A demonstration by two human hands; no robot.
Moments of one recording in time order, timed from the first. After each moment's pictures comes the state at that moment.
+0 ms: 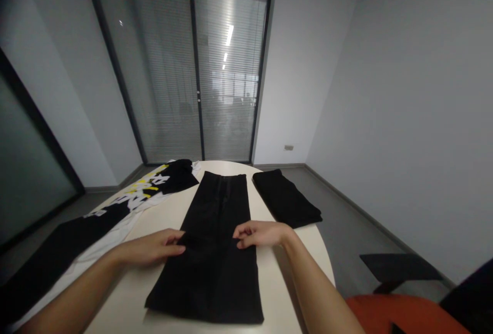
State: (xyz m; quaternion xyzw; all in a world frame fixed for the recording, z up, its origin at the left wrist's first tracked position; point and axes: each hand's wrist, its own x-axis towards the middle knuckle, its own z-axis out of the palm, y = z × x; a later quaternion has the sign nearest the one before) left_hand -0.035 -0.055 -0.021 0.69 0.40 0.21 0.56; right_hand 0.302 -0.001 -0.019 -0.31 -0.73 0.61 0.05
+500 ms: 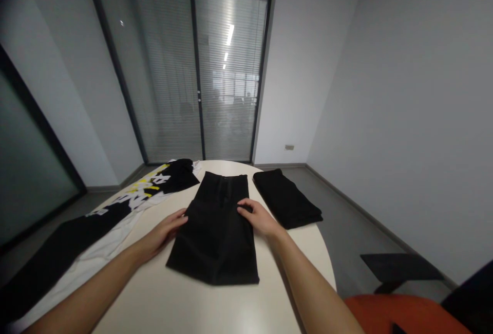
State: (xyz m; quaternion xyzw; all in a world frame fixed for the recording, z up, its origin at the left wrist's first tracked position) left_hand -0.020 -0.038 -0.046 0.50 0.41 0.43 0.63; right_hand 0.293 0.025 -0.046 -0.40 -0.71 0.45 0.37
